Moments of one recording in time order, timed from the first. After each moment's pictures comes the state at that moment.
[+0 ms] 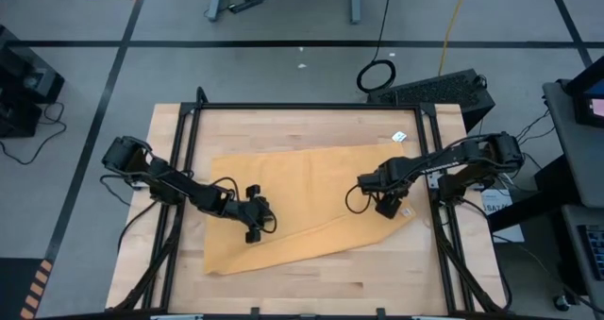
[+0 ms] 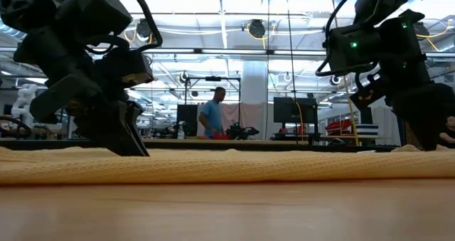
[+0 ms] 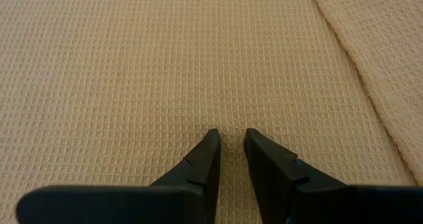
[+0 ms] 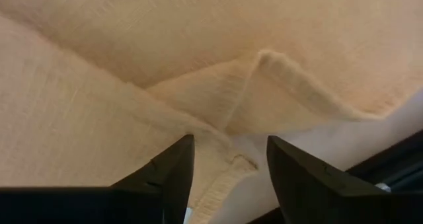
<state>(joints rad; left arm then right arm) -0.31 1.61 0.49 0.18 -0.19 -0.30 0.01 1.49 0.76 -1.10 0.02 0.60</state>
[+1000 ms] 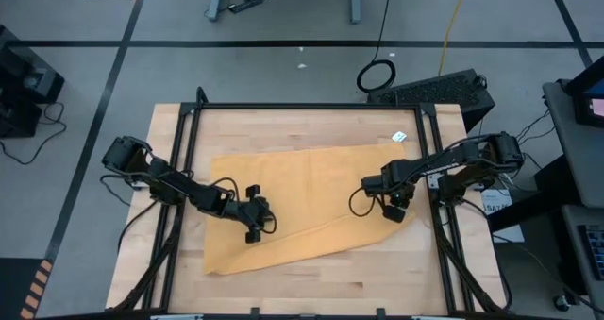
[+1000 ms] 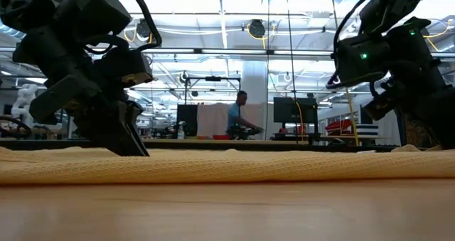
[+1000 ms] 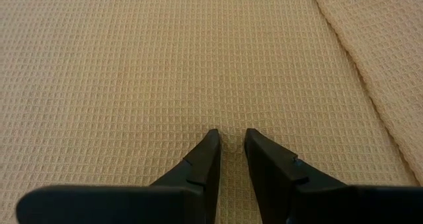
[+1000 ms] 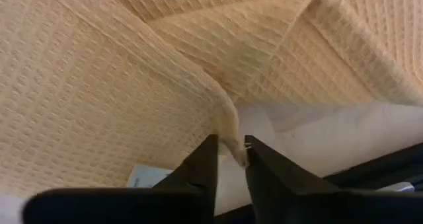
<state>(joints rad) -0.31 1.61 0.49 0.18 -0.21 -0.30 0.01 1.49 0.70 -1.09 -0.05 0.50</state>
